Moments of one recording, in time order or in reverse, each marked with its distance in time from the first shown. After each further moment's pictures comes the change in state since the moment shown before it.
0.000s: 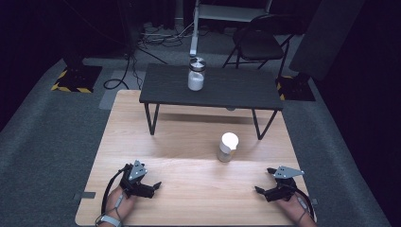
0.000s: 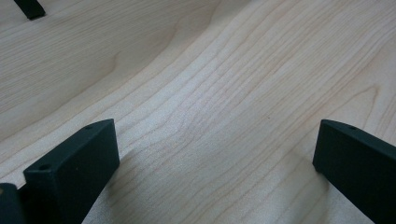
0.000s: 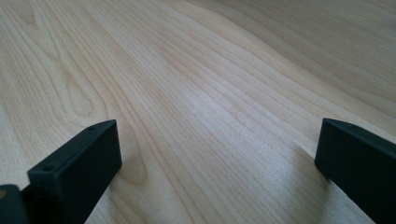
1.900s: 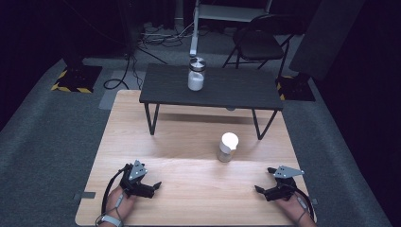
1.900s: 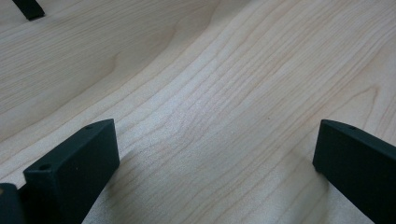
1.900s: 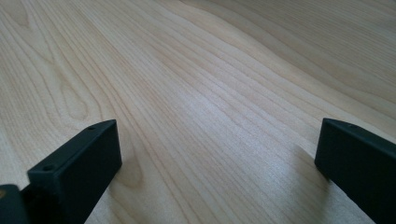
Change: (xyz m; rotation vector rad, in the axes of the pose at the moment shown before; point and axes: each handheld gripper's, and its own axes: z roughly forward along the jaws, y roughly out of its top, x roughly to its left) left arm 0.000 0.000 0.000 0.000 -0.001 0.001; right arm 0.001 0.000 0.001 -0.002 -0.013 0.008
